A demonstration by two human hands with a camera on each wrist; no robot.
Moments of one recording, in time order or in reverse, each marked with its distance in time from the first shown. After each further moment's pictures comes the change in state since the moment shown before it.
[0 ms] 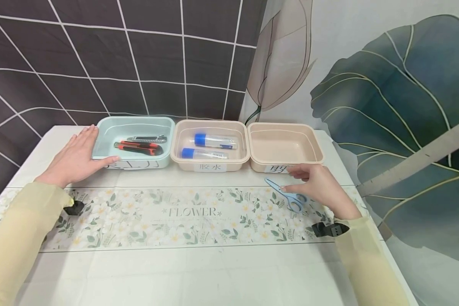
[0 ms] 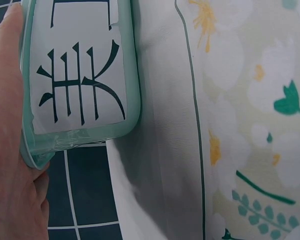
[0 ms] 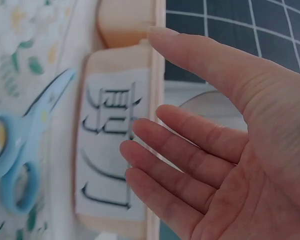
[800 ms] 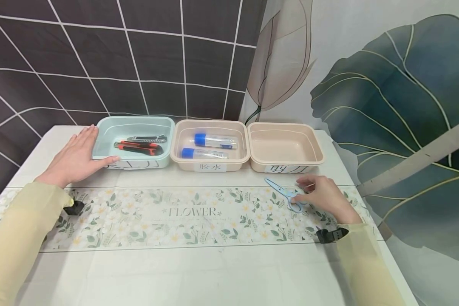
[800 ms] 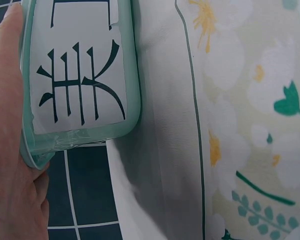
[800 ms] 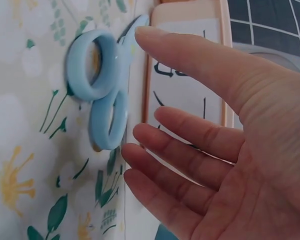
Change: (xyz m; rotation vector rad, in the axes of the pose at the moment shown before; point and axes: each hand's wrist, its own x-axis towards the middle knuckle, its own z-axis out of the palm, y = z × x) left_hand 0.001 0.000 0.000 0.005 -0.014 -0.010; right_hand -0.011 0.046 0.019 -0.040 -0.071 0.177
